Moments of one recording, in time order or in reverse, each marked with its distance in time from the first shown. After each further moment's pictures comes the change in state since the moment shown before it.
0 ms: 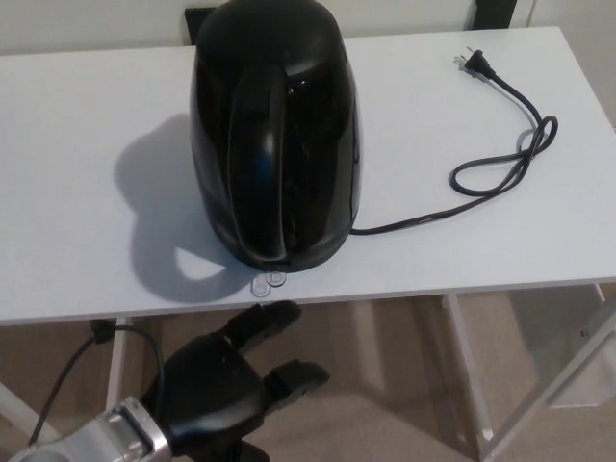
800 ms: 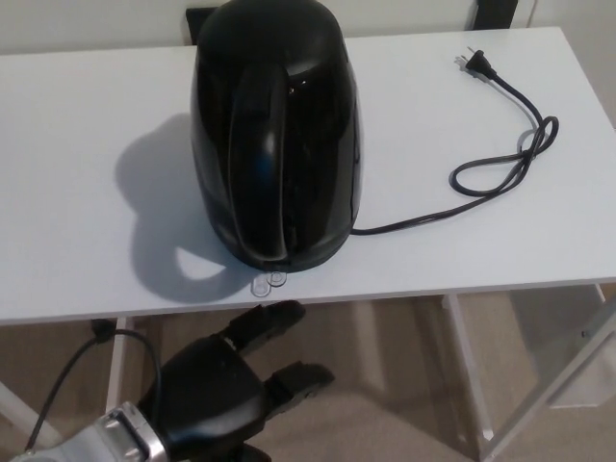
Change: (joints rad) left_arm 0.020 0.022 0.009 -0.063 0.008 -0.017 0.046; right_arm -0.006 -0.010 0.009 0.001 -0.004 0.008 0.001
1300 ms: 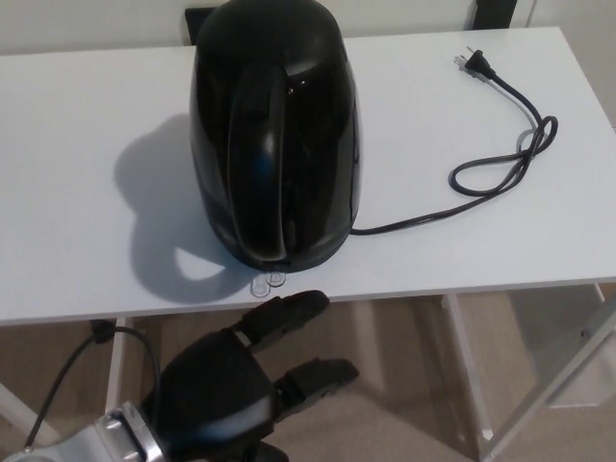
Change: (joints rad) left_arm 0.012 0.019 0.020 -0.070 -0.001 -0.046 0.063; right_arm -0.001 -0.004 0.006 0.011 -0.007 -0.007 0.000
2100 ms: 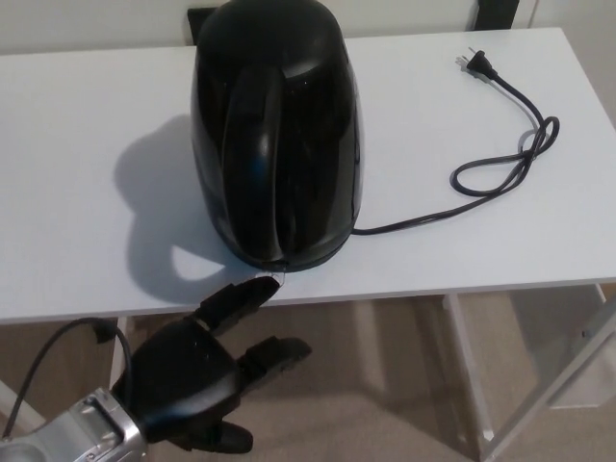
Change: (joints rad) left_arm -0.033 -0.017 0.049 0.167 -0.028 0.012 -0.023; right_arm 0.002 -0.004 0.012 0.001 -0.011 -0.009 -0.001
